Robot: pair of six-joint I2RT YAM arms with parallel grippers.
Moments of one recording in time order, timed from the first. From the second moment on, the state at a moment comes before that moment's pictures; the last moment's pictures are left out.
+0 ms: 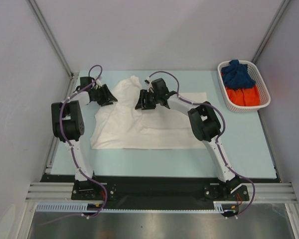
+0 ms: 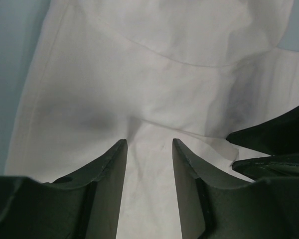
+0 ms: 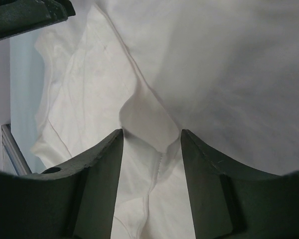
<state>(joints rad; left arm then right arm) 0.11 2.12 1.48 -0.26 0.57 -0.33 0.58 2.45 1.94 -0.16 -0.47 0.53</state>
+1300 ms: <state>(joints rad) 0.04 2.21 1.59 -0.33 0.47 -0.25 0.56 2.44 1.86 -0.06 -0.56 0.62</state>
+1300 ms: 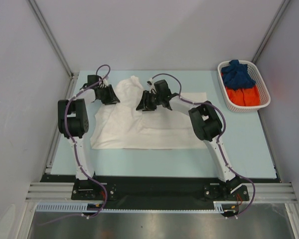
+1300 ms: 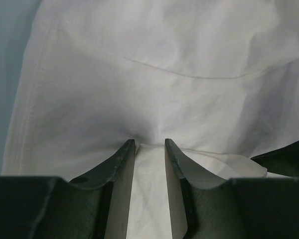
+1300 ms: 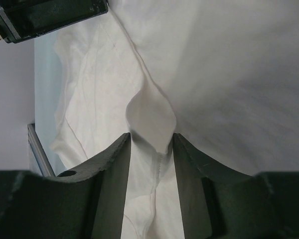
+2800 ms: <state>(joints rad) 0.04 2.01 1.43 -0.23 0.33 -0.27 0.54 2.46 2.02 -0.09 -0.64 0.57</state>
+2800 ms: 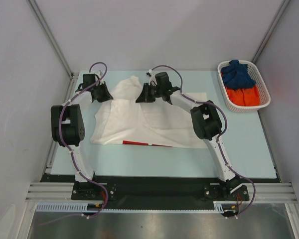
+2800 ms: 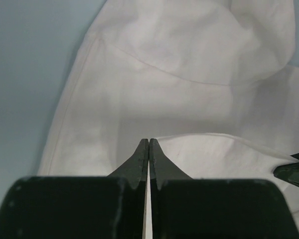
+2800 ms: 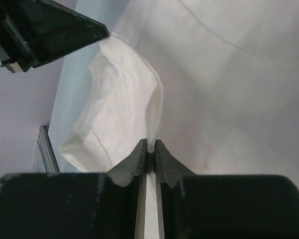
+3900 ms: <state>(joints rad) 0.04 1.50 1.08 -0.51 0.13 -0.41 0.41 1.96 1.70 -0.84 -0.21 0.37</state>
